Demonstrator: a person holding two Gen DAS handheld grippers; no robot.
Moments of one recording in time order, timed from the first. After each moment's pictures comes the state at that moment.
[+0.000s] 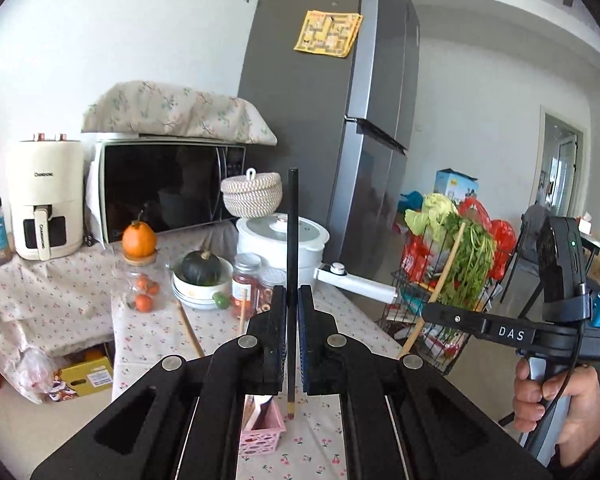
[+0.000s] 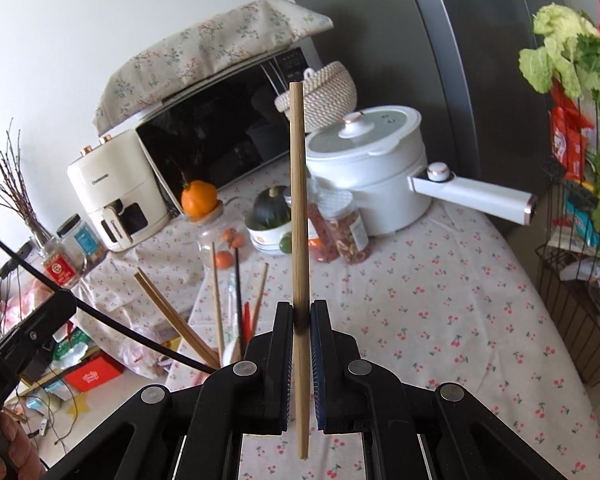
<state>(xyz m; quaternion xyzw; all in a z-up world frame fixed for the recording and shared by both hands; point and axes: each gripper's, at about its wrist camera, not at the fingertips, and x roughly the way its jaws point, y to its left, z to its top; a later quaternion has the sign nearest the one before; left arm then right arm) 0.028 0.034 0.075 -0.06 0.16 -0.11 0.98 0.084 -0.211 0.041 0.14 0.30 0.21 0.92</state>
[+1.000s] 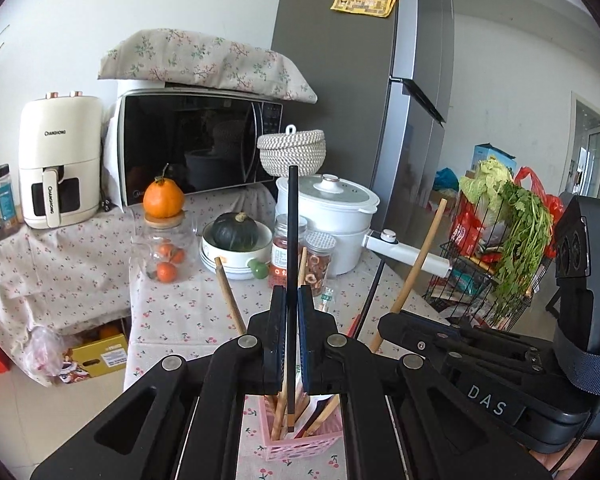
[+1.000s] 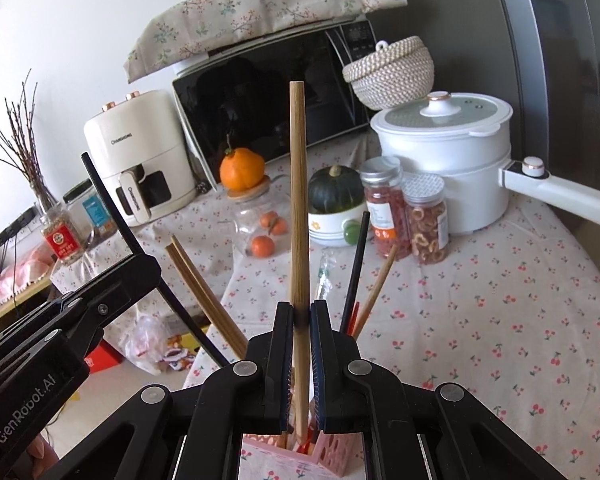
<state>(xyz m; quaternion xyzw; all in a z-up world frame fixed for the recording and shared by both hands) 0.092 0.055 0.009 -0.05 0.22 -0.07 0.97 0.120 -0.094 -0.004 0.10 0.29 0.23 0.92</state>
